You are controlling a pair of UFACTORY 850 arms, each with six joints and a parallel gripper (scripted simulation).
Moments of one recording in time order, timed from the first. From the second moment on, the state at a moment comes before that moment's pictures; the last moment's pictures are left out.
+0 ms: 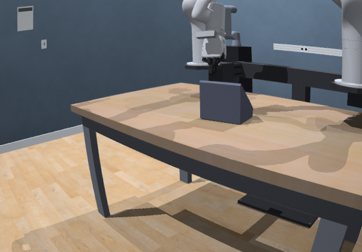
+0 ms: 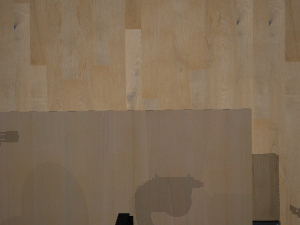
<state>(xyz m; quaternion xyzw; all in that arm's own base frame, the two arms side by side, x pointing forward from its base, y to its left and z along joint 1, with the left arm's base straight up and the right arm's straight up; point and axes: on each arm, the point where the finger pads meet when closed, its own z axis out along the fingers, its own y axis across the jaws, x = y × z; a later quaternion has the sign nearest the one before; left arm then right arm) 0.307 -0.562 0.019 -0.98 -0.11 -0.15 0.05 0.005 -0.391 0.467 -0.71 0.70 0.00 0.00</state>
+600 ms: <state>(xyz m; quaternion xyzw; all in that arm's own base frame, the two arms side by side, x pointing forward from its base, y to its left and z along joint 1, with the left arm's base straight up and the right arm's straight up) 0.347 -0.538 0.034 -0.98 -0.11 -0.14 0.07 0.005 -0.391 0.467 -0.71 0.70 0.00 0.00</state>
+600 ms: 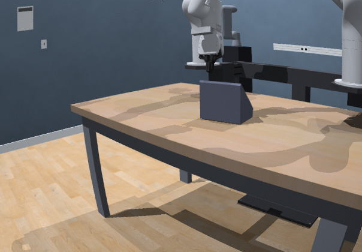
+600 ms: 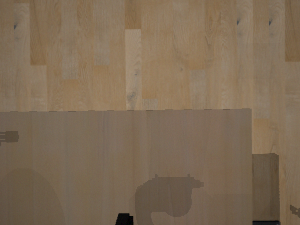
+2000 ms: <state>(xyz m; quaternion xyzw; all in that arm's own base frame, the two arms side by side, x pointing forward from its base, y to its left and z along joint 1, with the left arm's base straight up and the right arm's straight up) 0.448 -0.451 0.079 -0.99 -0.09 -0.10 0.09 0.005 -0.391 0.467 -0.71 0.70 0.00 0.00</state>
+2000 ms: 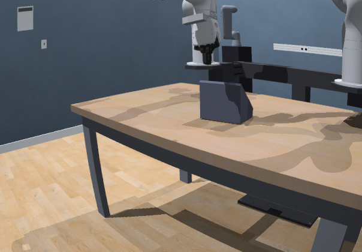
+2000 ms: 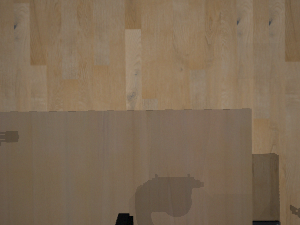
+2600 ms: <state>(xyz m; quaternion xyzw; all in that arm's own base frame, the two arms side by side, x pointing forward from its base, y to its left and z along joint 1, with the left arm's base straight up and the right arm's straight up) 0.491 -0.398 0.102 -0.99 -0.08 -0.08 0.09 0.005 -0.391 0.467 -0.71 0.70 0.00 0.00</state>
